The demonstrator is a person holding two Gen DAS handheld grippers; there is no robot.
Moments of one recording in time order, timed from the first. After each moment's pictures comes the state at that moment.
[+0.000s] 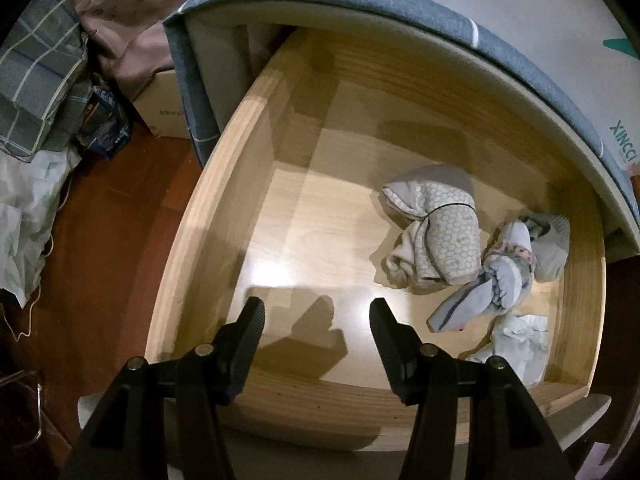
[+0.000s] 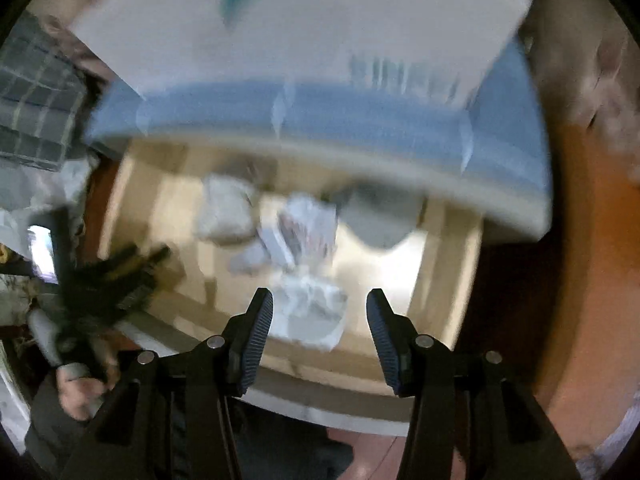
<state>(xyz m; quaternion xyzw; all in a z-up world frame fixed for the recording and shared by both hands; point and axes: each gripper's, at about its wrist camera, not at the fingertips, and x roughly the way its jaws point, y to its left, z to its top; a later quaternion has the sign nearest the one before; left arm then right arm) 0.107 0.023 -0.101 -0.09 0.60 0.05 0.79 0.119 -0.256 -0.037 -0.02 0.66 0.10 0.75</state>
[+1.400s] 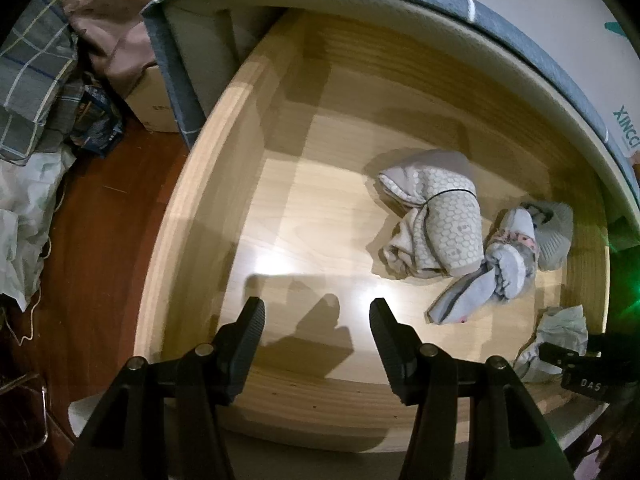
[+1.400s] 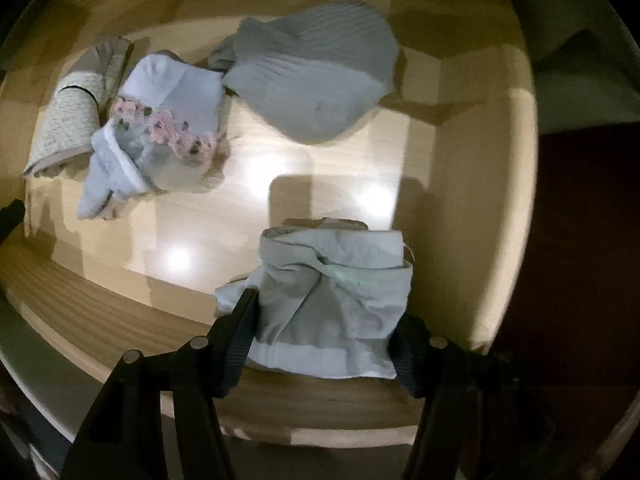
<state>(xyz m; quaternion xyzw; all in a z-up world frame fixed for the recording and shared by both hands) 0.111 0.019 -0.111 -0.09 0.62 0.03 0.78 0.073 -0.278 -0.196 -0.07 0.73 0.04 0.68</state>
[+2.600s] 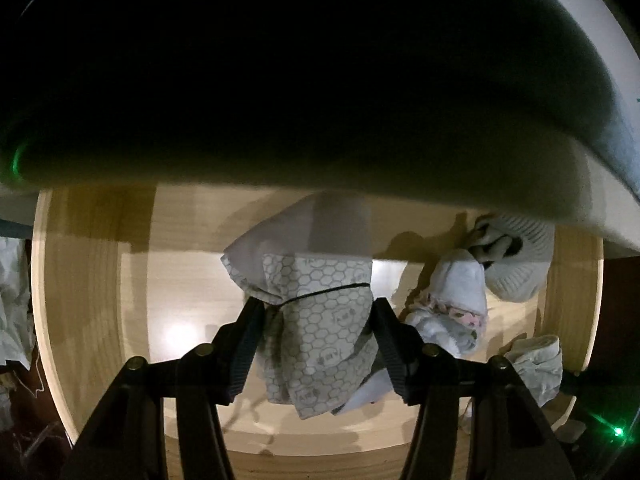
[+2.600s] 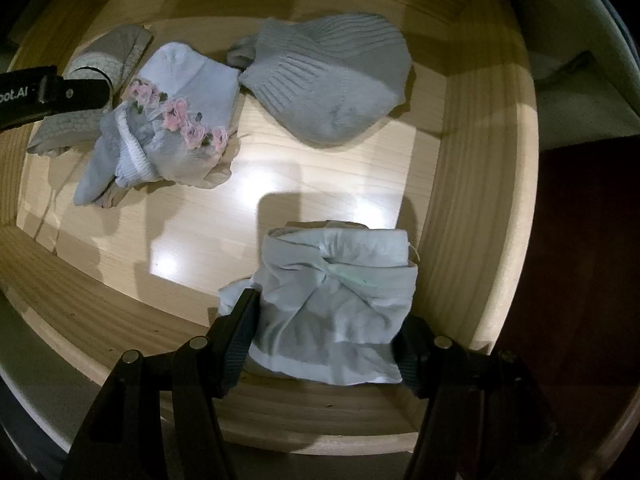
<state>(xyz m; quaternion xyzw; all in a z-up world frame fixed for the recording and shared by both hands) 0.202 -0.061 -0.141 -0.03 0.67 -0.04 0.75 0.072 -0.266 -0.190 -0.09 0.71 0.05 0.70</state>
